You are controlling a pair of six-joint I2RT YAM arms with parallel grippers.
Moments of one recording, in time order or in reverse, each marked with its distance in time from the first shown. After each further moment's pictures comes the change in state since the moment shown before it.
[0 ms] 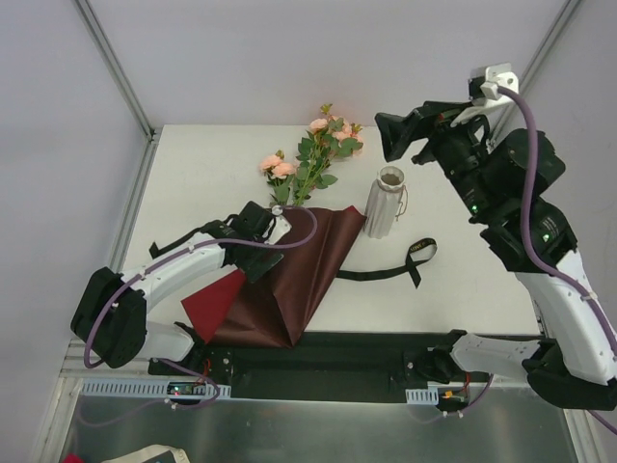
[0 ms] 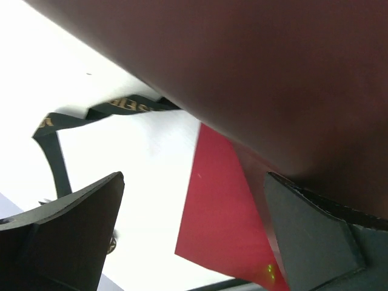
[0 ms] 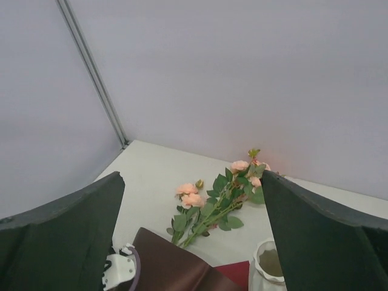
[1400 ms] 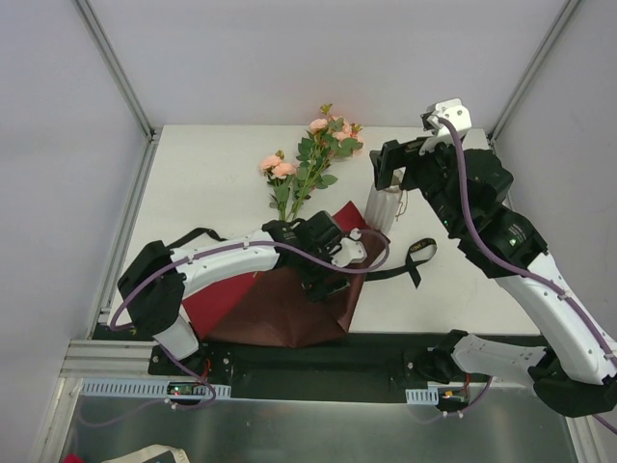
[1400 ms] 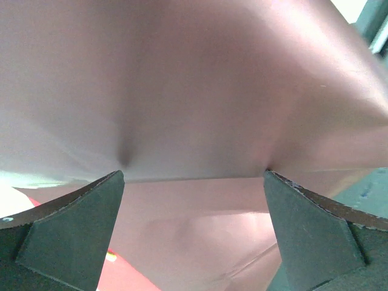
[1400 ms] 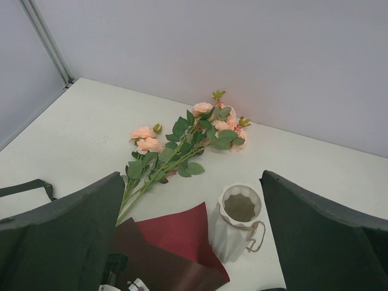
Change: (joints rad) left arm -0.357 0.269 0.299 0.026 0.349 -0.066; right arm 0.004 -0.092 -0.294 0.000 0.090 -0.077
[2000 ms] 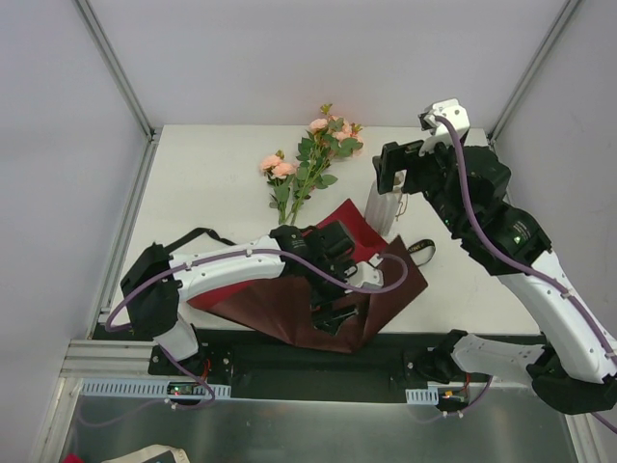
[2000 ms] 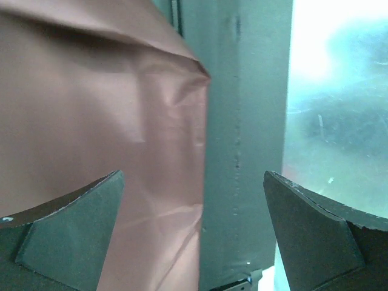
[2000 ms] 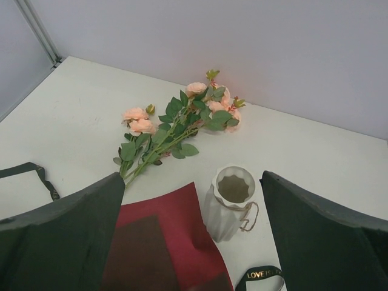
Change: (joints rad) left arm -0.111 0.007 0.103 -0.097 0.395 0.026; right arm 0.000 0.010 0.044 -0.115 0.019 0.016
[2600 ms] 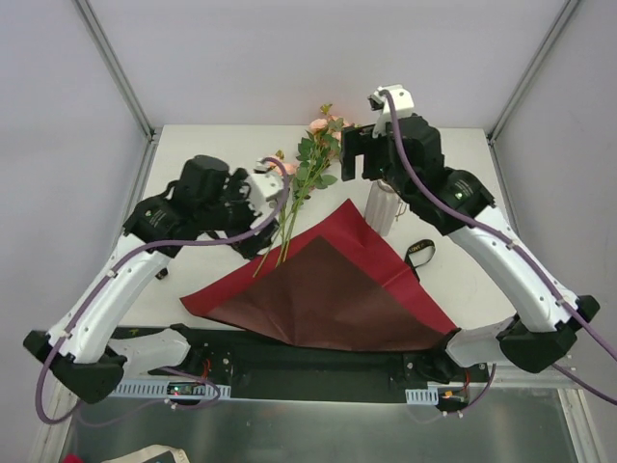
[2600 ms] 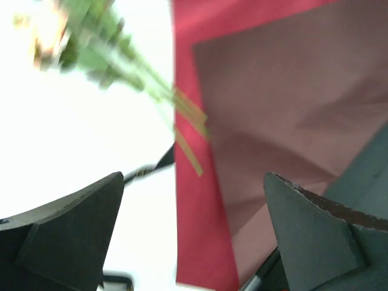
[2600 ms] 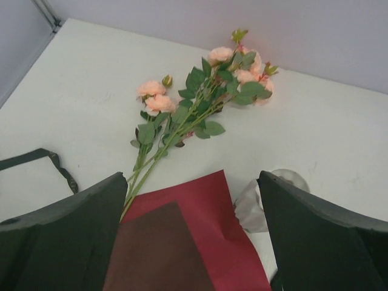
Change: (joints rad) left arm 0.420 -0.446 0.181 -0.239 -0.273 0.106; right arm 0.010 0.268 0.189 -0.107 -0.011 0.124
